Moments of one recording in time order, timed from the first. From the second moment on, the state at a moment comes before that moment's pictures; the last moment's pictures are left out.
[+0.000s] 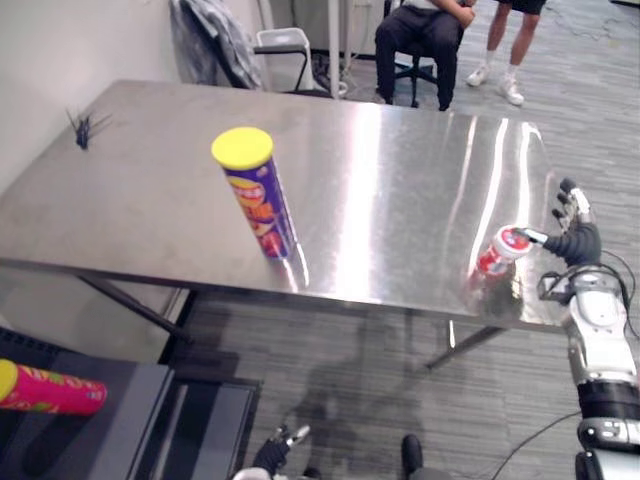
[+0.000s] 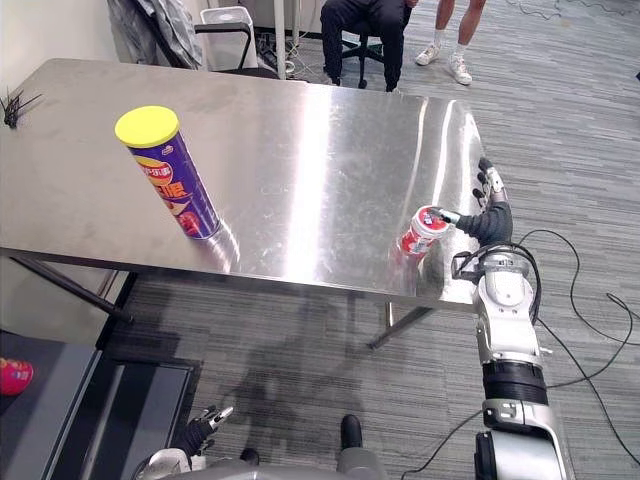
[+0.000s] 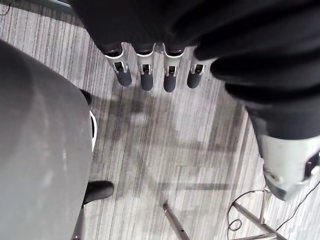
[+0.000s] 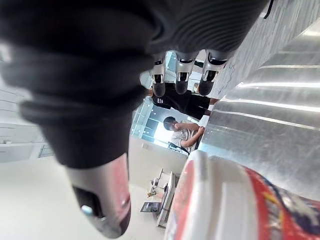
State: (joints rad) left arm 0.07 0.12 -0.04 1.10 -0.15 -0.17 -0.09; right arm -0.33 -0.46 -0.23 0.23 0.13 -0.14 -0.01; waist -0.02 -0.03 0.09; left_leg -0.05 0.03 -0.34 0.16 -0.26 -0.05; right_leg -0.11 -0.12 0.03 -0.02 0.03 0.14
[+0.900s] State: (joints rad) left arm 0.07 0.11 -0.04 1.10 -0.15 -0.17 -0.09; right arm -0.23 -0.38 -0.23 0.14 0.12 -0.15 -0.01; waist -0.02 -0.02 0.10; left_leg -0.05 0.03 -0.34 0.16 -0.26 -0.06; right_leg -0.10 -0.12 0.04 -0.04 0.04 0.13
